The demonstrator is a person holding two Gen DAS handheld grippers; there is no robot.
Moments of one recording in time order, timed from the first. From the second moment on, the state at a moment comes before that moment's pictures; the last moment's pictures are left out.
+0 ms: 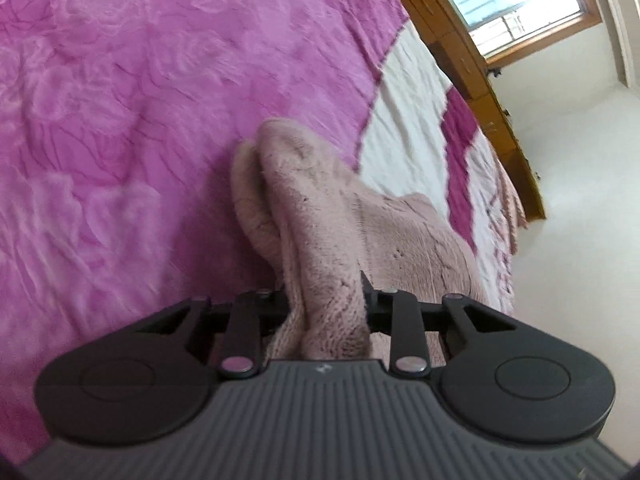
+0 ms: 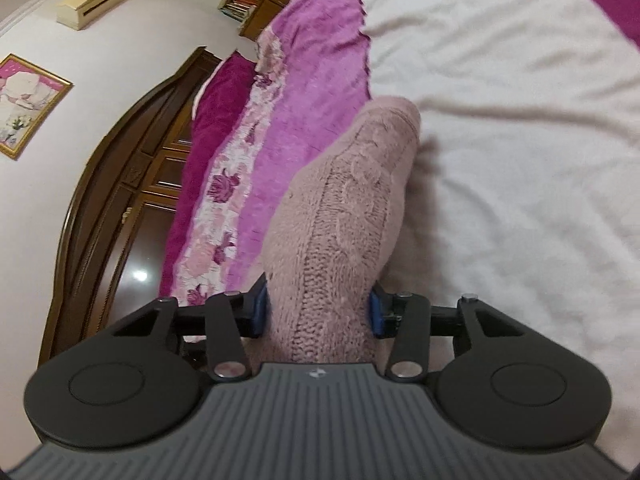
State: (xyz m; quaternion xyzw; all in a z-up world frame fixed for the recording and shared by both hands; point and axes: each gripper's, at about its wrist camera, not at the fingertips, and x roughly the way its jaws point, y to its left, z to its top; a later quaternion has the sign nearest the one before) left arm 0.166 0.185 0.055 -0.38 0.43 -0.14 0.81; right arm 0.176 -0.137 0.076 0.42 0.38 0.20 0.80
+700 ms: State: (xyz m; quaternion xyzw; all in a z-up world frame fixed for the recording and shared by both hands) left arm 0.056 0.069 0.050 -0.25 0.50 -0.18 0.81; right arm 0.001 -0.253 0.076 0.40 0.42 0.15 0.80
